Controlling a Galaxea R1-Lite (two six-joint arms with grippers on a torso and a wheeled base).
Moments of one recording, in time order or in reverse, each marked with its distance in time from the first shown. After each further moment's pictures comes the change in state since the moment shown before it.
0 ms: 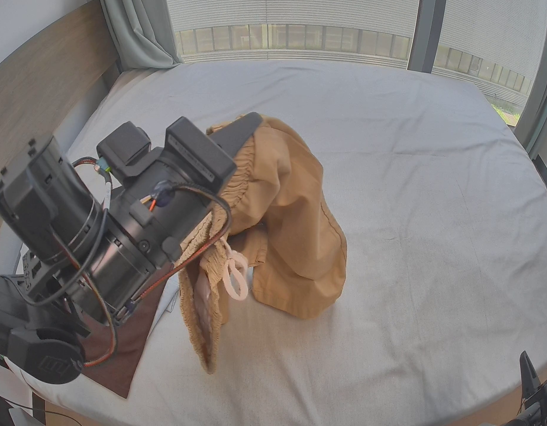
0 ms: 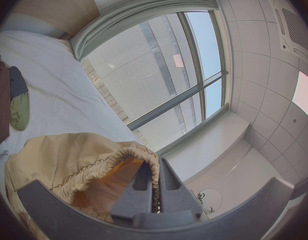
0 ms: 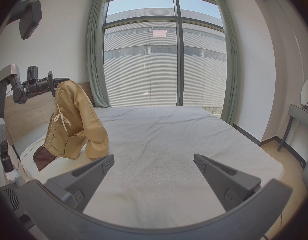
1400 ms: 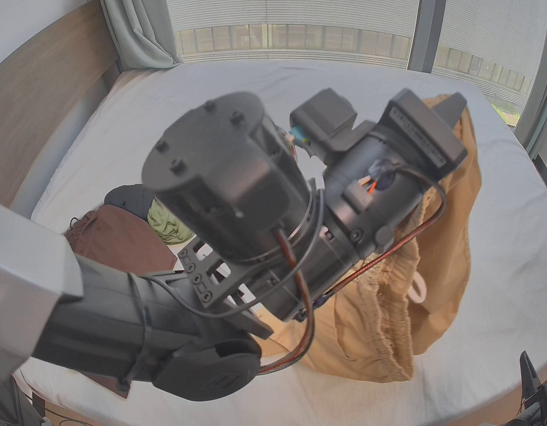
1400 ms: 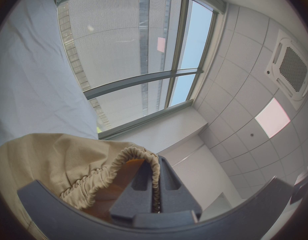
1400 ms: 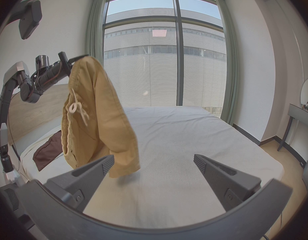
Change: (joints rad) left arm -0.243 0.354 -0.480 -0.072 -0.188 -0.140; right arm 0.000 0.000 0.000 0.000 0.000 0.000
